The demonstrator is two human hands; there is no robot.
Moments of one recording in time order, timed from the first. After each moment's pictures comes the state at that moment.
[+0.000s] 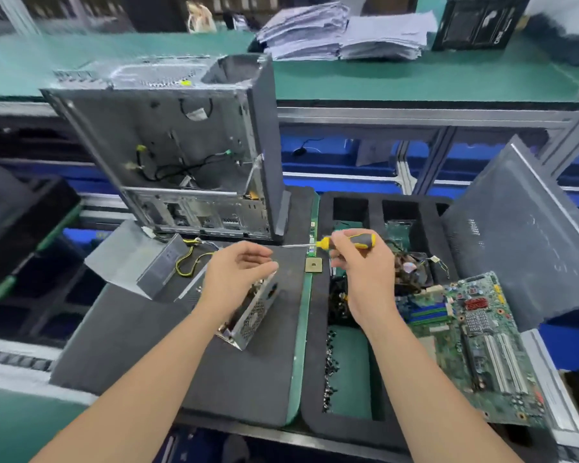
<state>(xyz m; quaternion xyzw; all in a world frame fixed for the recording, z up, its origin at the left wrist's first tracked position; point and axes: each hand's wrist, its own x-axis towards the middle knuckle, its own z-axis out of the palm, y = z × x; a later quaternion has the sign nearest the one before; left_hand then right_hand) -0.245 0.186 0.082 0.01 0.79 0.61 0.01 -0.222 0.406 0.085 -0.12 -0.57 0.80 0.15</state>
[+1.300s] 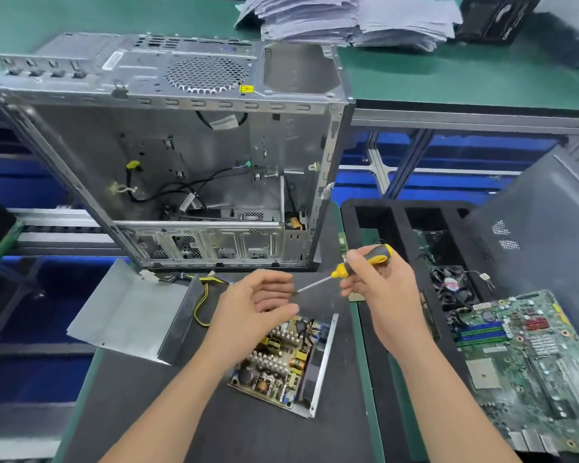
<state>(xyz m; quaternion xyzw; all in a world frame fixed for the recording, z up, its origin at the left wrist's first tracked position) -0.324 0.093 0.059 0.10 0.73 0.66 0.16 -0.289 0.321 0.078 -0.14 -0.66 0.73 0.14</state>
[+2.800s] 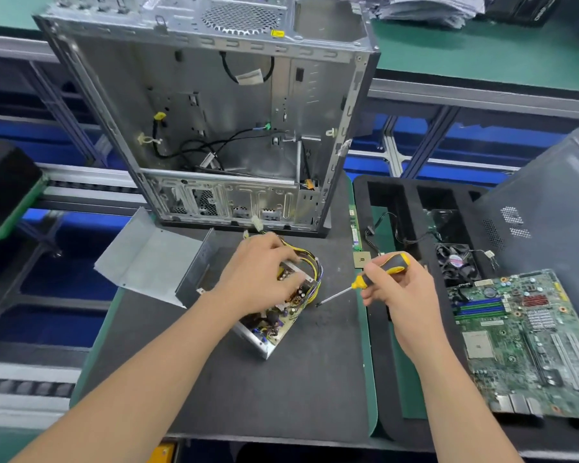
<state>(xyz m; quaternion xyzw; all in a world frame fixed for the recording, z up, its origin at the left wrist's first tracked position) -0.323 0.085 0.046 0.27 0.93 0.23 0.07 -0.220 0.325 0.061 -0.14 -0.69 0.70 0.11</state>
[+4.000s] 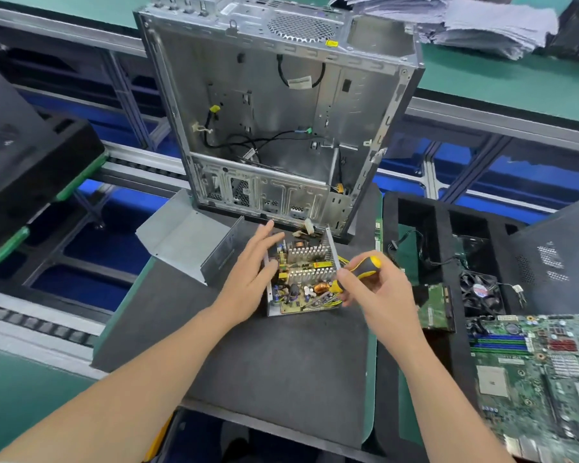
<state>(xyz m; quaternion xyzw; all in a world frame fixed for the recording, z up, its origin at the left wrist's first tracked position) -0.287 0.047 -0.010 0.15 0.85 0.51 -0.01 -0.230 0.292 0.070 -0.01 -0.80 0.59 0.04</state>
